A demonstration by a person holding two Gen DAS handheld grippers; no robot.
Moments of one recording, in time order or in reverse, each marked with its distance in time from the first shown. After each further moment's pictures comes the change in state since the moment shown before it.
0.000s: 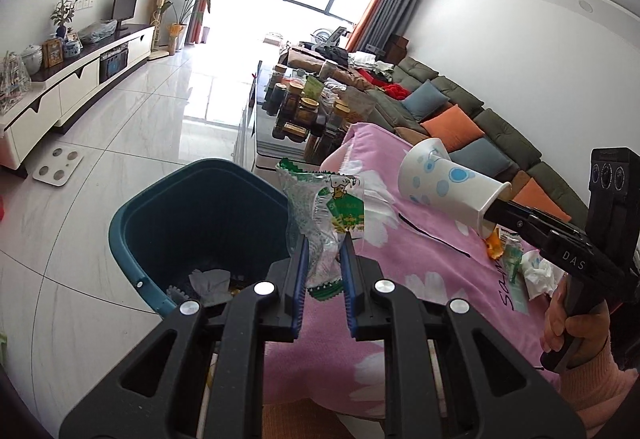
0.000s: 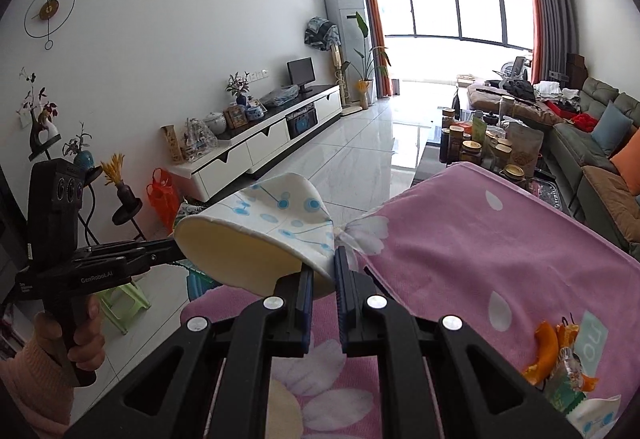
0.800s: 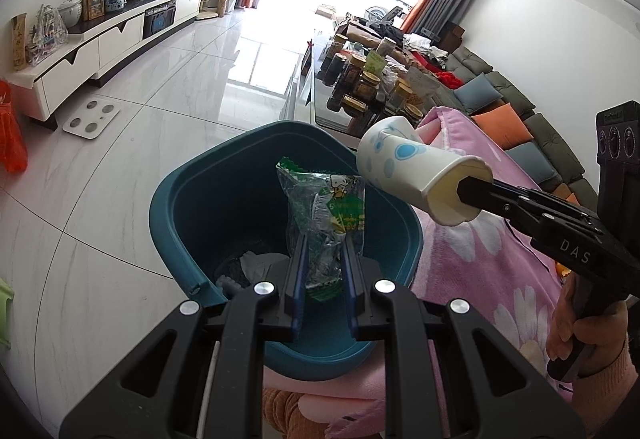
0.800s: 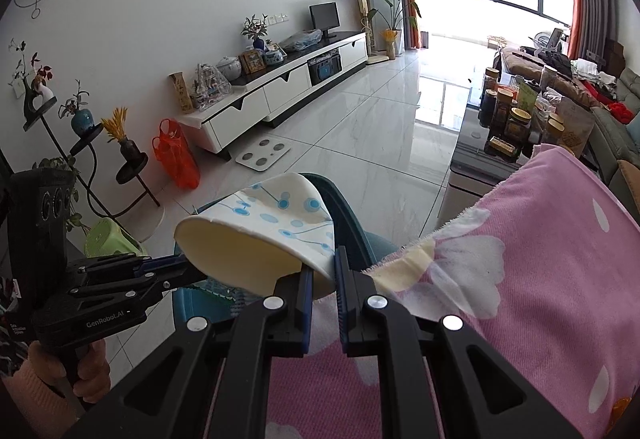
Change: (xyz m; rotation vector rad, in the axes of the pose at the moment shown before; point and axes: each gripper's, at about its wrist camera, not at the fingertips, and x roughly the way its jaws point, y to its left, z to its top) left arm 0.054 0.071 0.003 -0.129 0.106 0.132; right arm 0.129 0.030 0.024 -0.042 0.208 0.058
